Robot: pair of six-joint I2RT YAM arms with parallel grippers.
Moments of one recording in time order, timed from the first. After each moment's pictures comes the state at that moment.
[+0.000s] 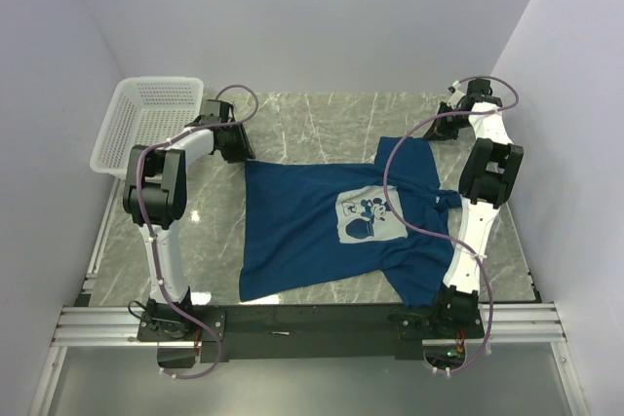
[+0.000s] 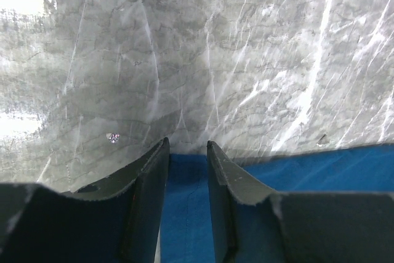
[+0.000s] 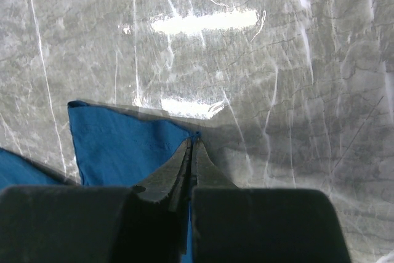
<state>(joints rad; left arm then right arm) -0.14 2.09 1.46 -0.32 0.20 -0.46 -0.26 2.52 2.23 -0.83 -0.53 0.06</state>
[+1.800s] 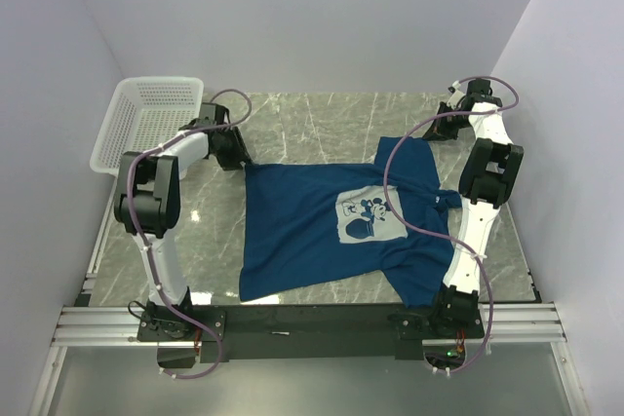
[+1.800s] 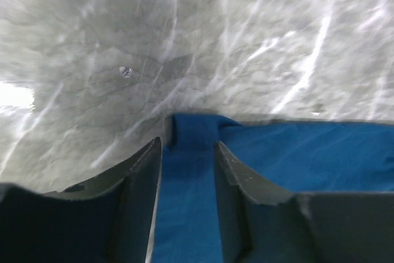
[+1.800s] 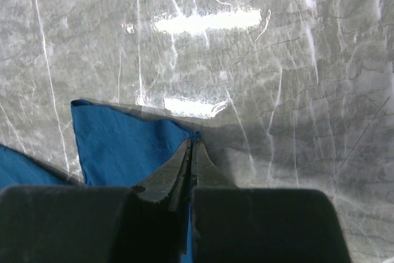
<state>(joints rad) -0.13 2.00 1.38 -0.39 0.21 -0.54 -0.26 2.52 2.22 -0.83 -0.54 0.06</state>
